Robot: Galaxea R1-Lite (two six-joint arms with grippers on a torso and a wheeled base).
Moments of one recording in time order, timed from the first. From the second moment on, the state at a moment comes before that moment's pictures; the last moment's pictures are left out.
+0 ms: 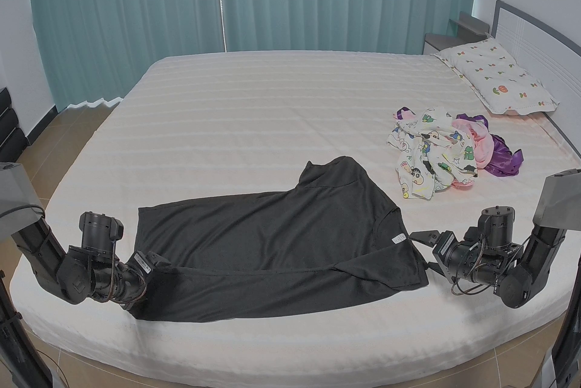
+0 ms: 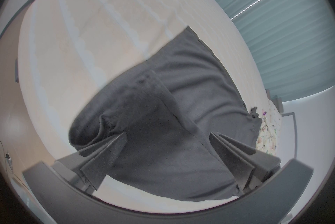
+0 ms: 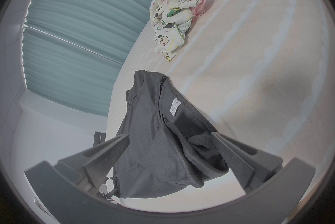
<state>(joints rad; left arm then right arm) -0.06 1.97 -0.46 -0.62 -0.10 -0.97 0.19 2.14 -0.40 -1.22 0.21 0.95</state>
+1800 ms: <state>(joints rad) 0.13 1.78 -0.38 -0.56 -0.34 -1.00 0.41 2.09 -0.44 -1.01 0.00 1.02</state>
